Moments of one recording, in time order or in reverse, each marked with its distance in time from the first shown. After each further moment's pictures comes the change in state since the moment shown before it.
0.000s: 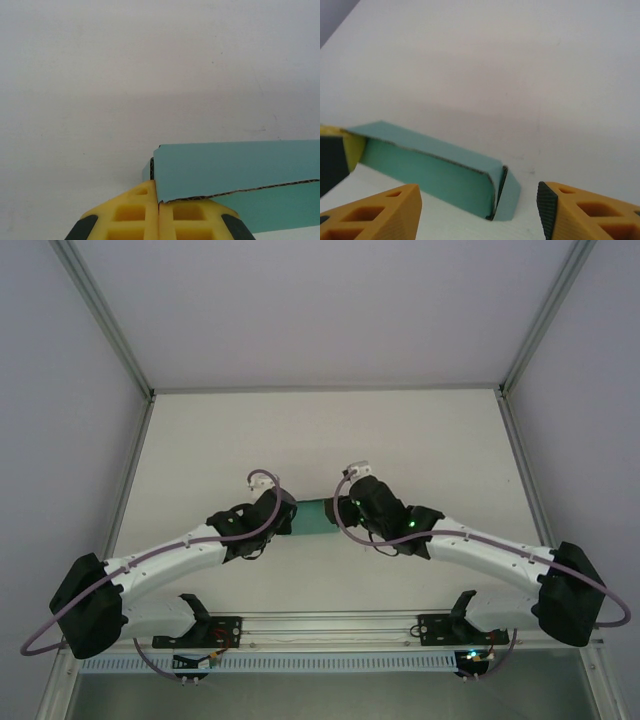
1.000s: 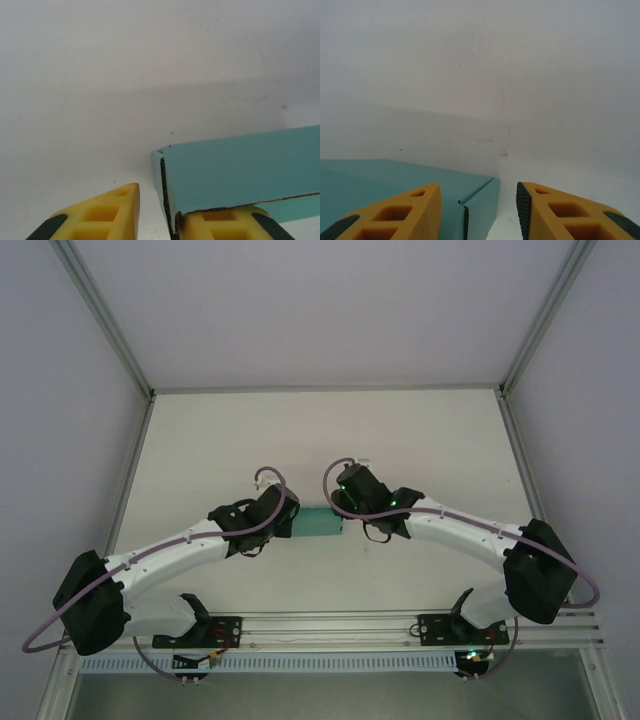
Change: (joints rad) left arm -0.001 0.019 0.069 -0.120 0.068 0.085; right arm -0.067 0.189 0.126 -0.177 -0.043 0.163
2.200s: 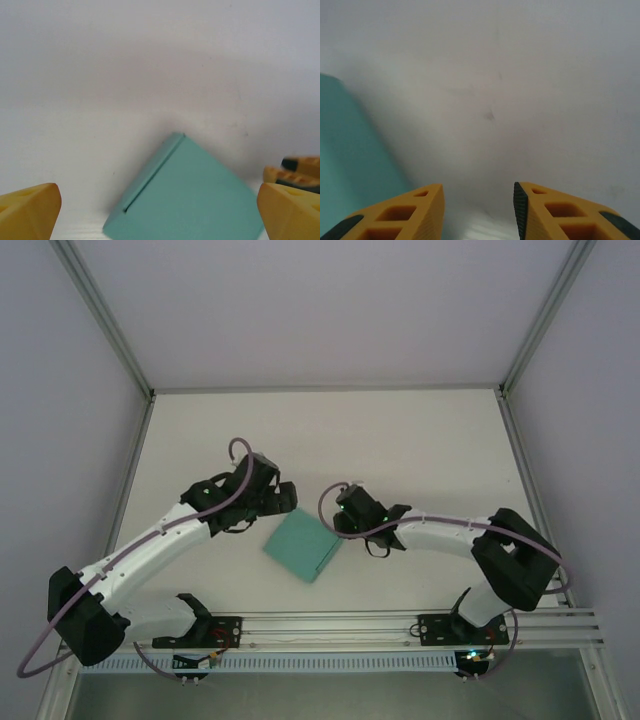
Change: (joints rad) left arm 0.176 -0.039 0.220 -0.218 0.153 -0.089; right arm 0.007 0.107 -0.193 0.194 -0.047 -0.108
